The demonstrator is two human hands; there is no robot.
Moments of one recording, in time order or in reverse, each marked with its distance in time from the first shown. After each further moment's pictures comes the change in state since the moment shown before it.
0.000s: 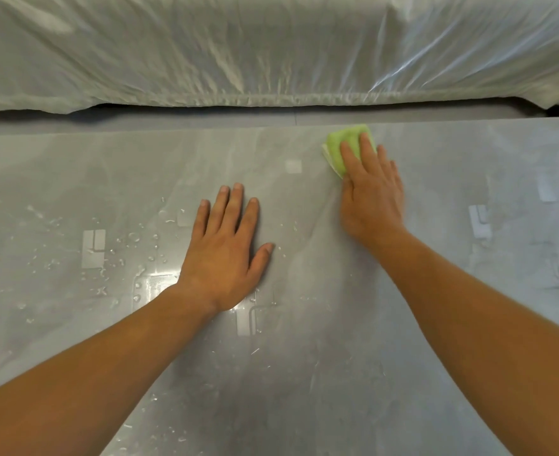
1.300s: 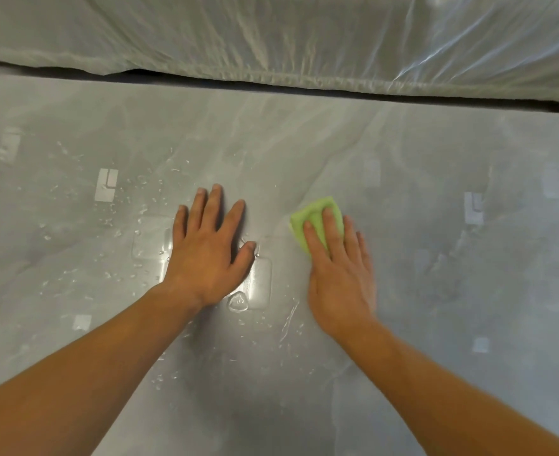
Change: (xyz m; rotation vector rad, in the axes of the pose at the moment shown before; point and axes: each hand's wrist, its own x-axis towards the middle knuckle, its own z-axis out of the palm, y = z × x) left_hand -0.071 0.036 0.010 -0.048 -0.032 -0.258; right_hand -0.168 0.004 0.022 -0.008 -0.047 -0.249
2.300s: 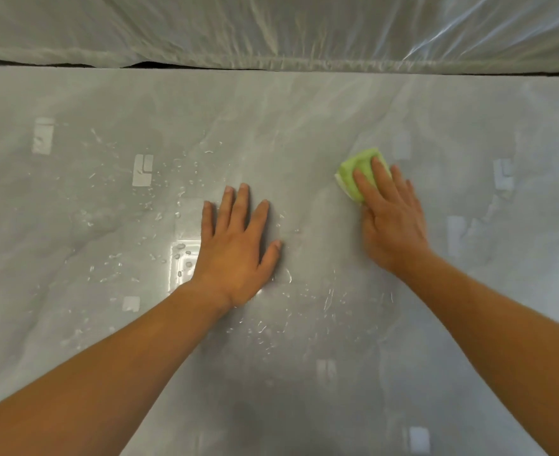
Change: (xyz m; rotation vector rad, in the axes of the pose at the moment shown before) left_hand -0.036 -0.024 -0.006 -0.011 -0.073 0.107; right_hand 0.036 0.020 -0.011 0.030 -0.038 0.067
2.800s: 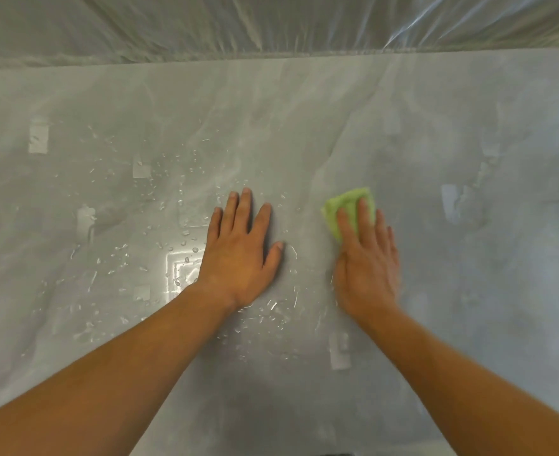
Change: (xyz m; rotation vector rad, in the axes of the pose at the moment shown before) left_hand -0.028 -0.003 0.012 0.006 -0.020 0.043; right_hand -0.104 -0.073 0.034 0.037 0.063 0.205
